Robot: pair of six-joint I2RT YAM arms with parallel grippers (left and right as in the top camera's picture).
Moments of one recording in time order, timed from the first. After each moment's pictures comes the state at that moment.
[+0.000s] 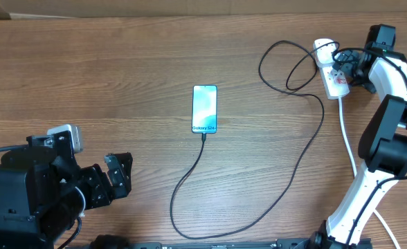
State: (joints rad) left arm -0.12 0.89 1.58 -1.54 0.08 -0.41; right arm -0.30 2.28 1.77 -0.60 0.09 0.33
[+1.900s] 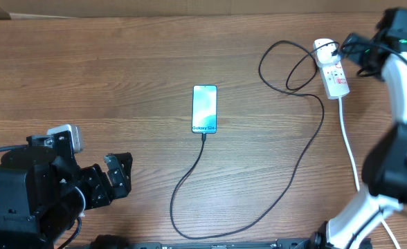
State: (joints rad) left arm -0.12 0.89 1.58 -1.54 0.08 -0.41; right arm -0.28 1.97 1.77 -0.76 0.00 0.31
